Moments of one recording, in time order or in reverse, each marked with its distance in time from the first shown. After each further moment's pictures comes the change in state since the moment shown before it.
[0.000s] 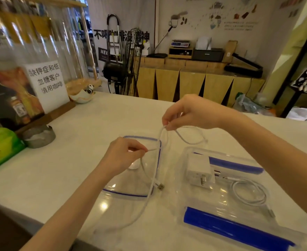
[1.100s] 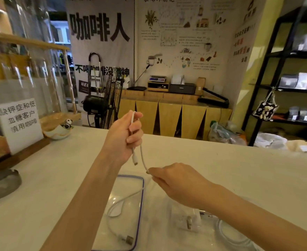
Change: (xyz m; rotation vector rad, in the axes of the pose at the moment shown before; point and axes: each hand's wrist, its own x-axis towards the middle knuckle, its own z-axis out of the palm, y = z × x) left_hand 0.074 0.088 -0.018 -1.264 -0.262 0.226; right_hand -0.026 0.012 0.058 -0.420 0.201 0.045
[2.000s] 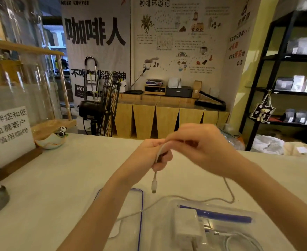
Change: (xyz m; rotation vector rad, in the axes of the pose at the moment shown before) left_hand 0.014 -0.028 0.017 0.584 -0.346 -0.055; right_hand 0.014 0.025 -0.088 0.200 0.364 -0.070
